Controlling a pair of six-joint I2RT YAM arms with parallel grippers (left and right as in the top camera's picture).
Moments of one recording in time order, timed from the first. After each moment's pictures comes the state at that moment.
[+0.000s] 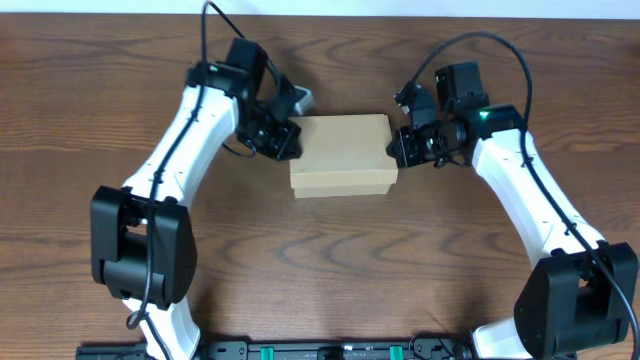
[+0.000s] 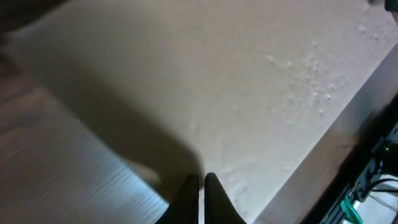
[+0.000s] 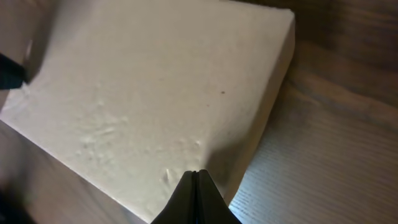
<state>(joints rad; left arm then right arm) -0.29 1.94 1.59 -1.08 0.56 0.27 0.19 1.67 1.27 -0.79 -0.43 -0.01</state>
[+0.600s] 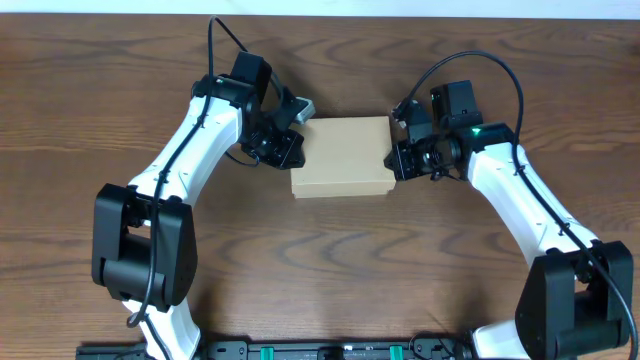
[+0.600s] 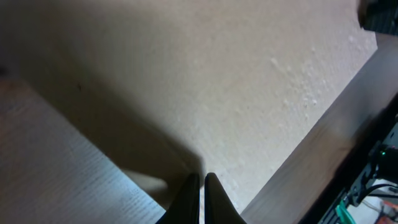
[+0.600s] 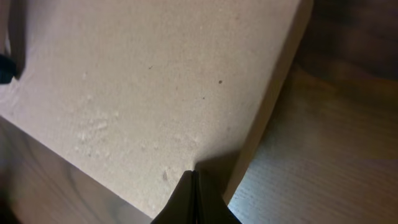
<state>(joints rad) -0.29 1.92 1.51 -1.04 0.57 0.21 0.20 1.65 1.15 -0.72 -0.43 -0.01</state>
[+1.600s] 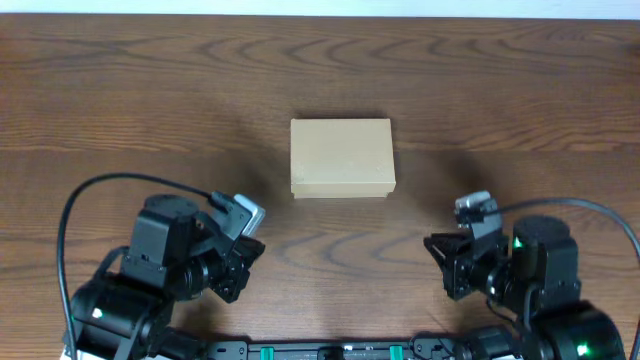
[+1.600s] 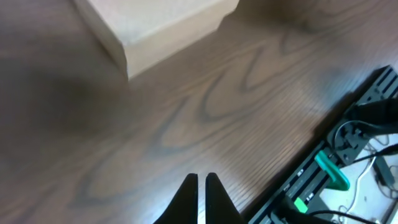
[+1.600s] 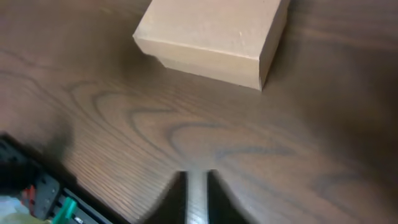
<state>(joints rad) -0.36 0.76 0.90 -1.07 0.44 0.07 0.21 0.60 0.83 -1.03 -0.39 0.11</state>
